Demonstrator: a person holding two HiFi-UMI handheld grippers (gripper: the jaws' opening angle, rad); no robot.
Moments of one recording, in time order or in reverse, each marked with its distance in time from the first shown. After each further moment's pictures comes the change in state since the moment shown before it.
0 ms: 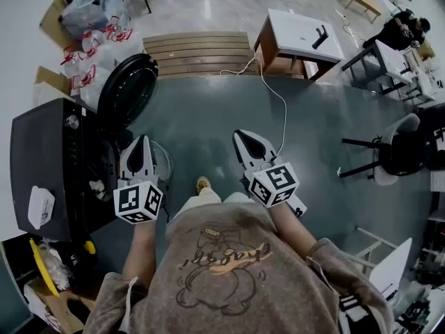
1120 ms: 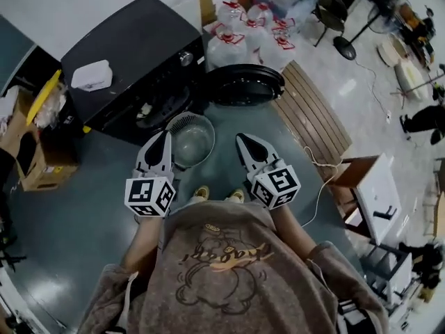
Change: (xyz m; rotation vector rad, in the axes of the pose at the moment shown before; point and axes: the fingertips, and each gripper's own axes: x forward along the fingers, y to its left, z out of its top) left arm -0.094 0.094 0.018 -0.151 -0.130 0.805; right arm 0.198 0.155 0.014 -0.195 0.257 0.966
